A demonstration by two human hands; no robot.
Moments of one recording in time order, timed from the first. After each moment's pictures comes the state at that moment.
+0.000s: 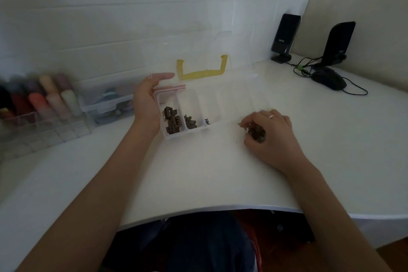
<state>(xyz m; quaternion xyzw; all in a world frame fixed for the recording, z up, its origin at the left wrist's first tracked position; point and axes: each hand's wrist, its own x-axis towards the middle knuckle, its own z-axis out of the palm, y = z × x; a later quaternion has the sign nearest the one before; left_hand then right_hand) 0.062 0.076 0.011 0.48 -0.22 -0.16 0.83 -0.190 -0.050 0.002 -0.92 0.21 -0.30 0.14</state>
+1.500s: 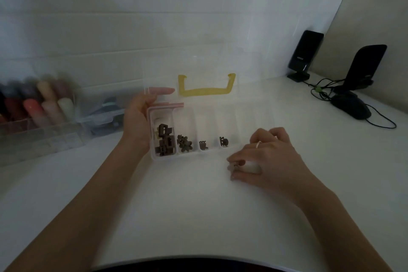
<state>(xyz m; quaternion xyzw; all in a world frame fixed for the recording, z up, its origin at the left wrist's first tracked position) 0.038 0.089 0.030 0.46 -0.23 -0.18 0.84 -0.167 -0.073 0.020 -0.97 0.00 -0.23 0.00</state>
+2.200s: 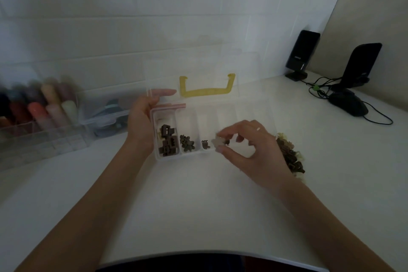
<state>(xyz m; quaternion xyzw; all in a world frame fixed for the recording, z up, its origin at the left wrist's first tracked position) 0.037 0.089 0.032 0.47 -0.21 -0.18 0.84 -0.150 -0.038 0.028 -0.89 0.02 -0.36 0.28</state>
